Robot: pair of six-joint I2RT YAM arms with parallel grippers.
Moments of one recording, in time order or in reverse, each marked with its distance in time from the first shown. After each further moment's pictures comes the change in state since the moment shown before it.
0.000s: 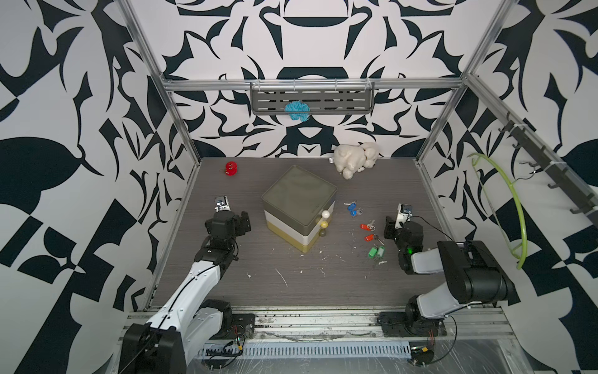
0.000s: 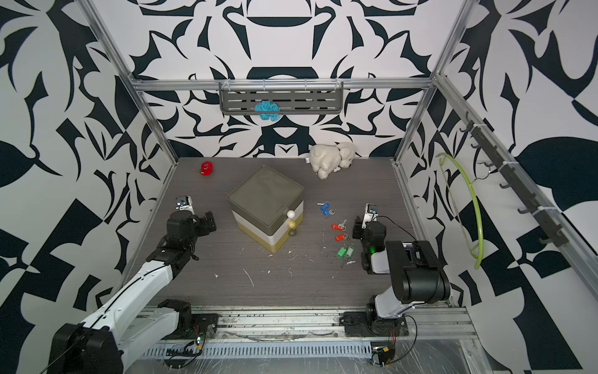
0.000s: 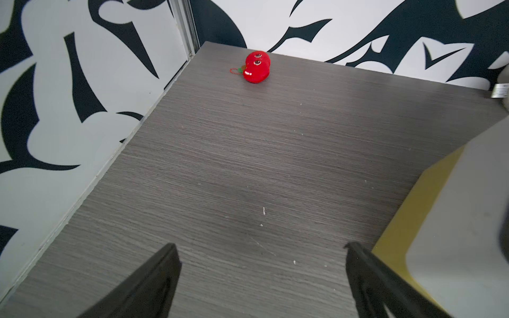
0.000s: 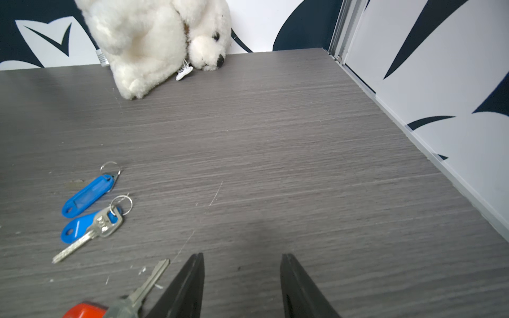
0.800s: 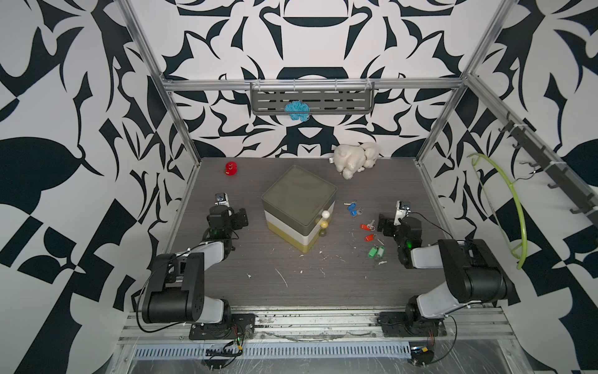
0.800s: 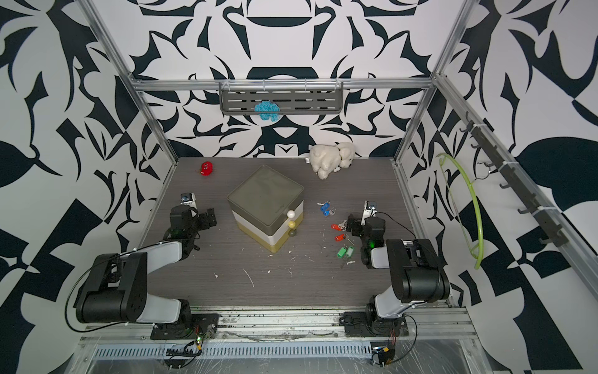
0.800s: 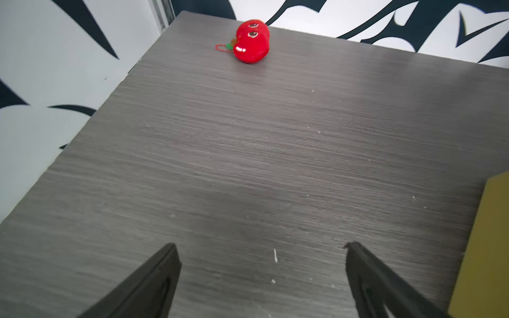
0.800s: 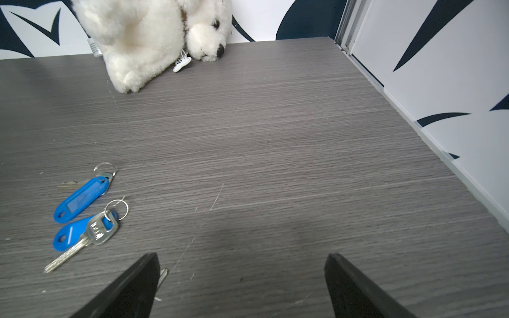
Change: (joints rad) left arm 0.175 0.448 -0.004 0.455 0.229 0.089; right arm 0.000 0.006 0.061 -0.106 -0.004 0.002
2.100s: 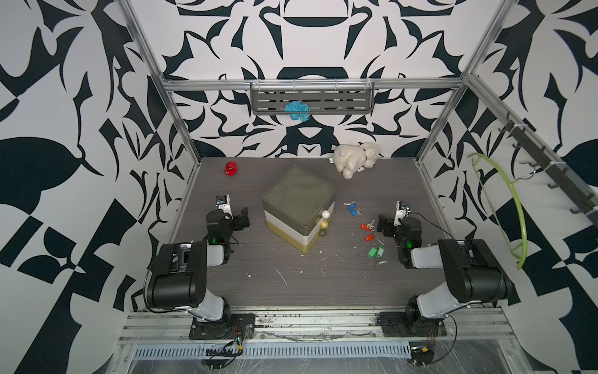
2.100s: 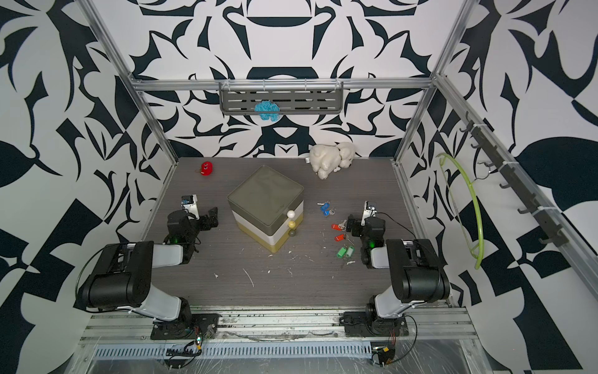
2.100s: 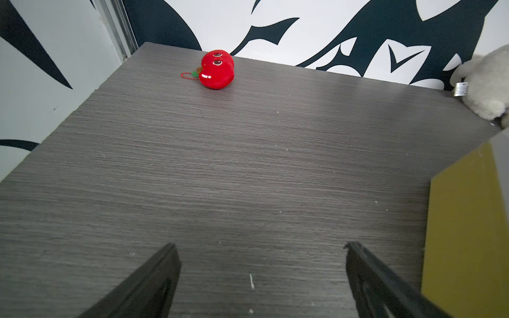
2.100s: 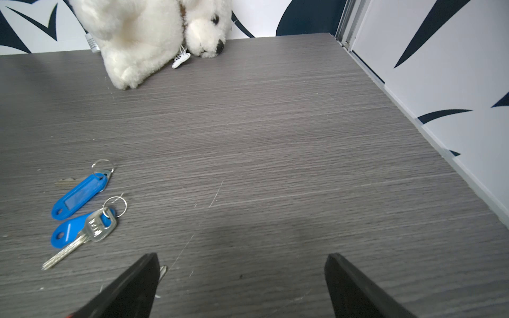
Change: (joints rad) left arm 0.046 0.098 -0.084 0.316 0.179 0.025; right arm 0.000 0.000 0.000 -0.010 0.000 0.000
